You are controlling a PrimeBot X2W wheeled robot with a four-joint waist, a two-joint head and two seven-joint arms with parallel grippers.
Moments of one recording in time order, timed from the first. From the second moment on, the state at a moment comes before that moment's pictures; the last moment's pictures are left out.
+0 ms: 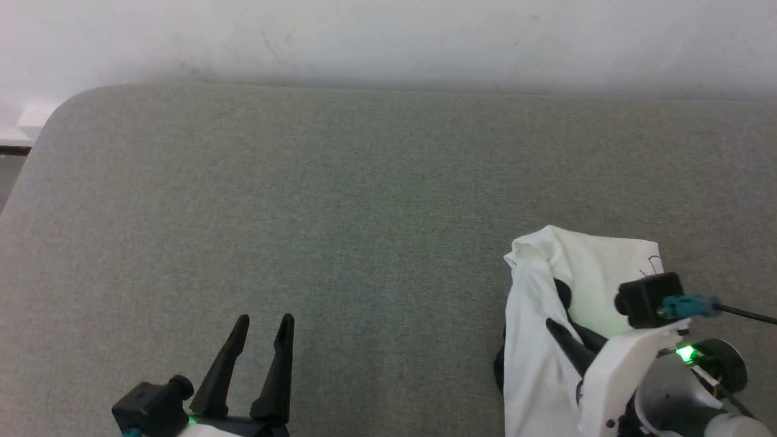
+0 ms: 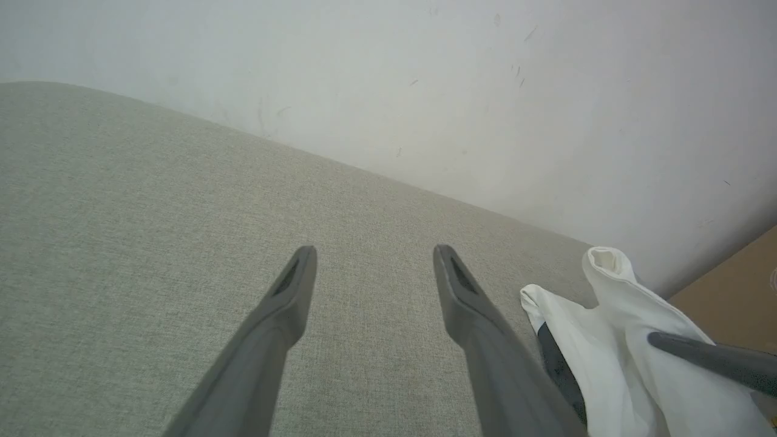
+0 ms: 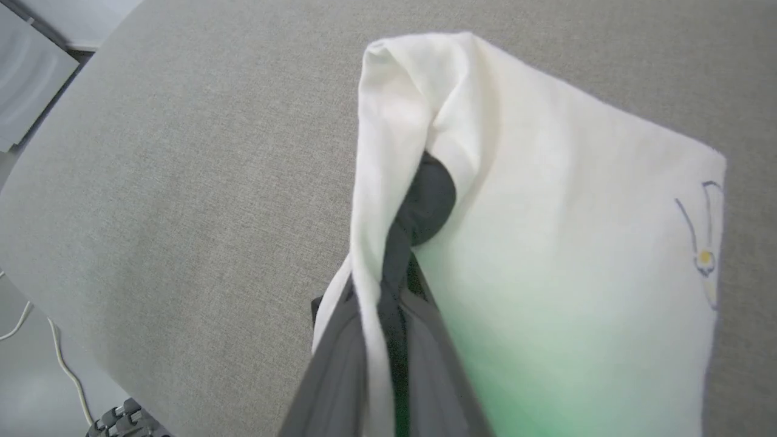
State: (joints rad) left arm 0.17 0.39 -0.38 -0.30 -0.68 0.20 -0.20; right arm 0.06 -0.09 0.09 -0.32 0.33 0.13 0.74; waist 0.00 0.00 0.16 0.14
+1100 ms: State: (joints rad) left arm 0.14 0.39 -0.40 -0.31 -0.69 0.20 -0.18; right arm 0.08 -0.06 -0.17 -0.35 0.26 0.13 0.81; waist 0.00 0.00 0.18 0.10
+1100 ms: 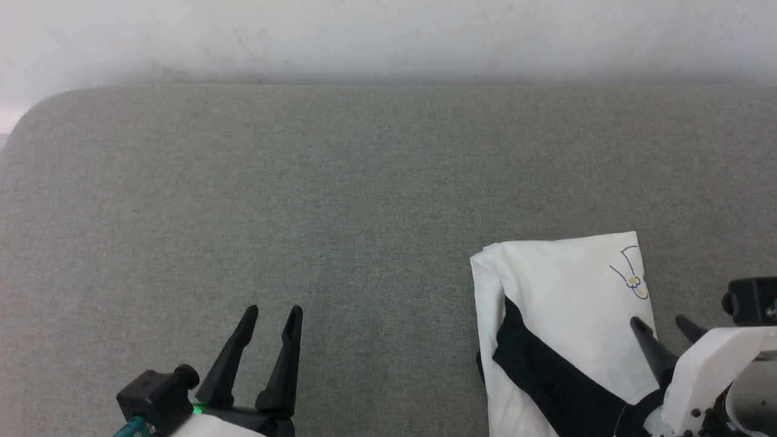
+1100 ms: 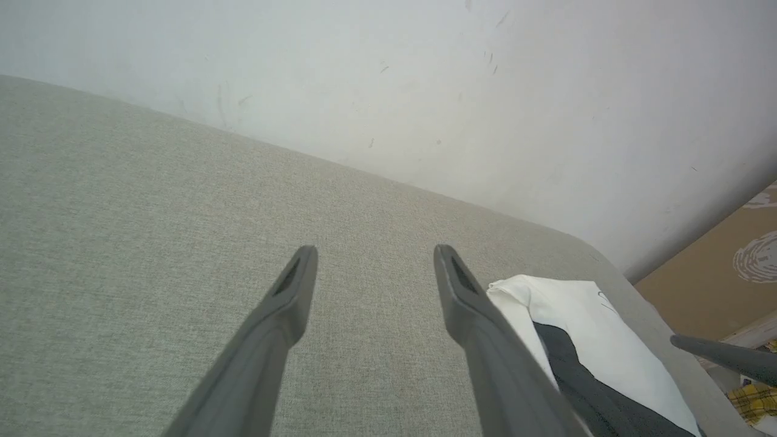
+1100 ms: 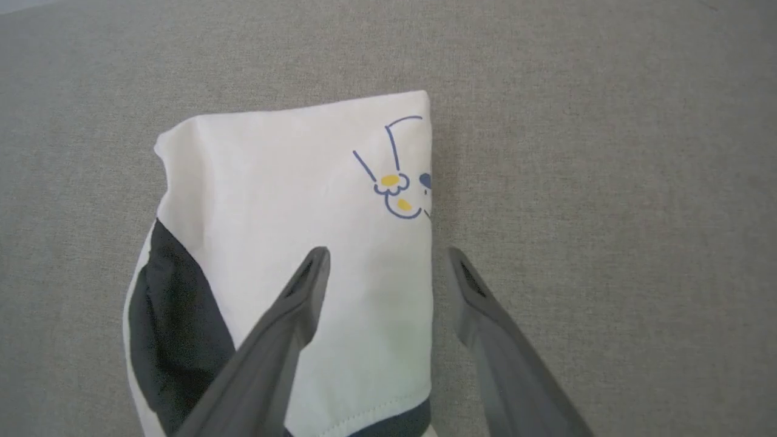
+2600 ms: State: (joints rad) left arm 0.04 0.43 -0.39 -0.39 -0.66 0.21 -0.15; right arm -0.20 -0.26 -0.17 -0.10 0.21 0.13 0.71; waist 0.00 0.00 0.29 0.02
